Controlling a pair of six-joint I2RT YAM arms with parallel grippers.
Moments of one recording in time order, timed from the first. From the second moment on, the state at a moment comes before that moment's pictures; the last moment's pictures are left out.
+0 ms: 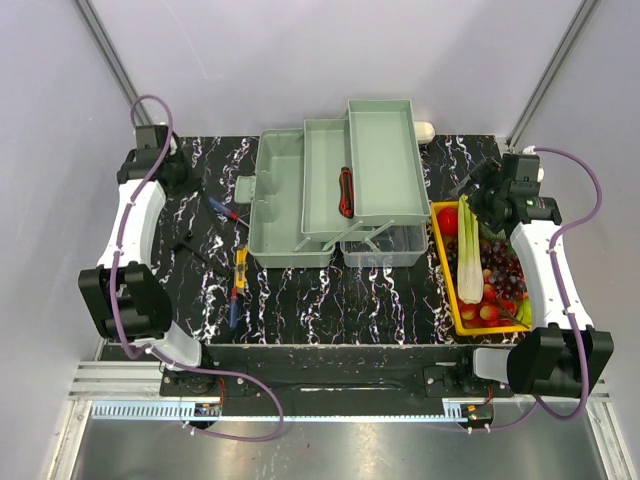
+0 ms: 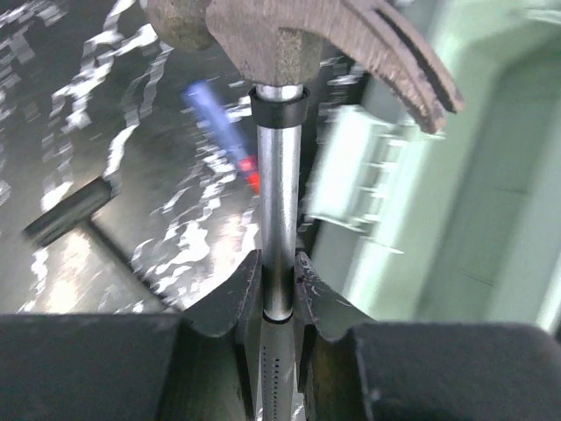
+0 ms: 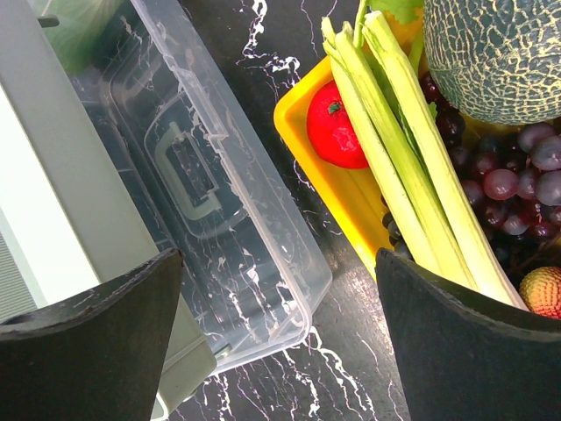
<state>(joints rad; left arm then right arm) 0.13 1.58 1.47 -0.72 0.06 -0.42 -0.08 1.27 1.22 -0.68 -0.02 0.68</state>
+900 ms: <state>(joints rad) -0.26 2.03 1.76 -0.57 0.16 -0.45 -0.08 1.27 1.22 -0.68 -0.03 0.70</state>
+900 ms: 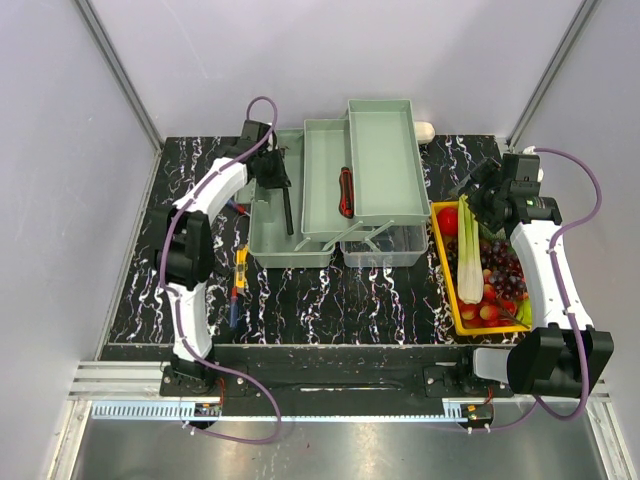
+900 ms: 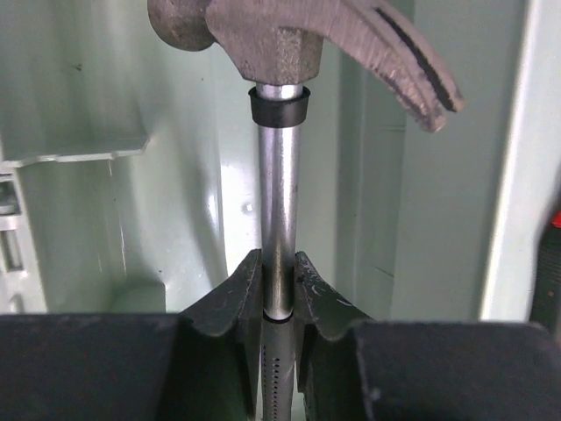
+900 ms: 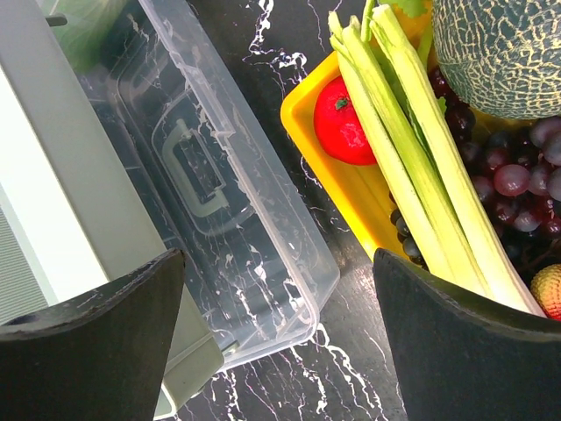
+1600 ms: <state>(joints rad) -0.30 2.26 1.85 -0.54 0.22 -0.47 -0.08 1.27 1.22 -0.68 -0.05 0.70</state>
